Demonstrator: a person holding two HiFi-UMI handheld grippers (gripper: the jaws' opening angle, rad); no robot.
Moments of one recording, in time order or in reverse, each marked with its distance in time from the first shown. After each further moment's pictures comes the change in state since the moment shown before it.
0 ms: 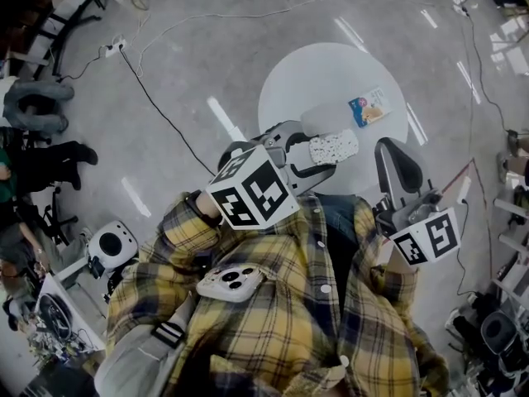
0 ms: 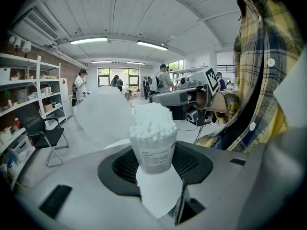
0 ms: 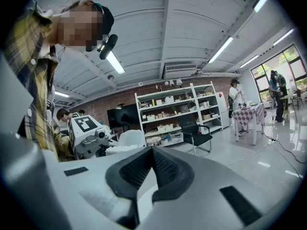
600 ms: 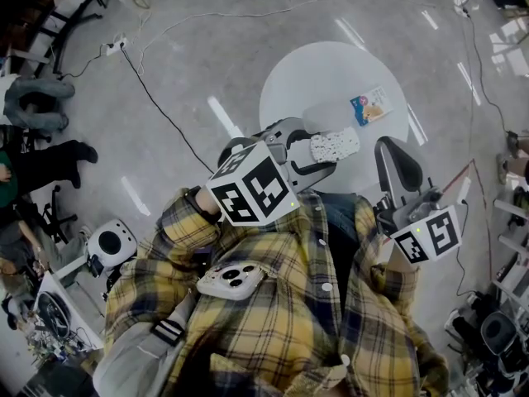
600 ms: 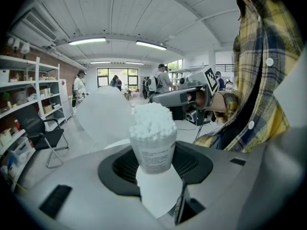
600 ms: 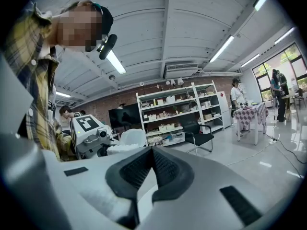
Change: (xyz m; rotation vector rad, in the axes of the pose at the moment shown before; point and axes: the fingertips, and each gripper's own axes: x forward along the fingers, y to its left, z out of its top) left arm -0.006 -0.002 -0.002 0.013 0.002 -0.002; right arm 0.001 0.008 -0.001 -0.003 0.004 0.020
